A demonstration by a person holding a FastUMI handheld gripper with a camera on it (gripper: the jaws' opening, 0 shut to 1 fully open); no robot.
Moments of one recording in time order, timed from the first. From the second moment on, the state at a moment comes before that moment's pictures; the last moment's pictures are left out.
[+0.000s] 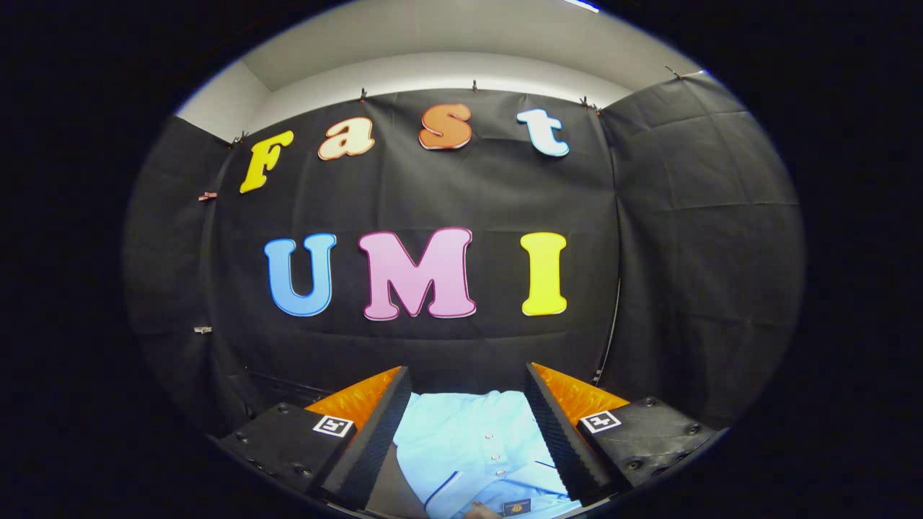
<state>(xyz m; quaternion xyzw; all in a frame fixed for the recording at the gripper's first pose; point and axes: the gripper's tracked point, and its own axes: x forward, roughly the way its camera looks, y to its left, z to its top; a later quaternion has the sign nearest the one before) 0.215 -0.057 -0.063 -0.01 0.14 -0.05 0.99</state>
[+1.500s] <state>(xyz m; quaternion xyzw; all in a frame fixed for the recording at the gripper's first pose) 0.258 -0.111 -0.267 -0.02 0.45 -0.10 0.89</state>
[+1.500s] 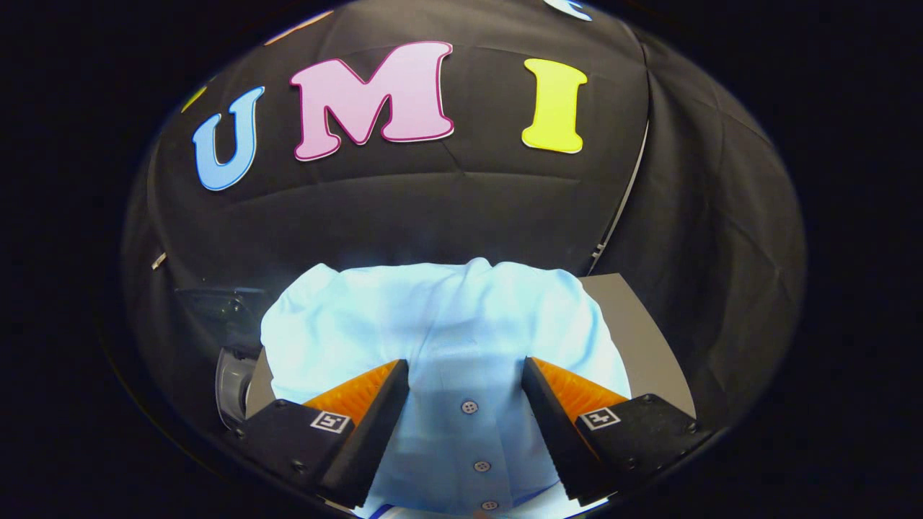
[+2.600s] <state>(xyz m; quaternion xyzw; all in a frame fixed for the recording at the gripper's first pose) 0.221 -0.031 -0.065 0.03 0.23 -0.01 0.97</state>
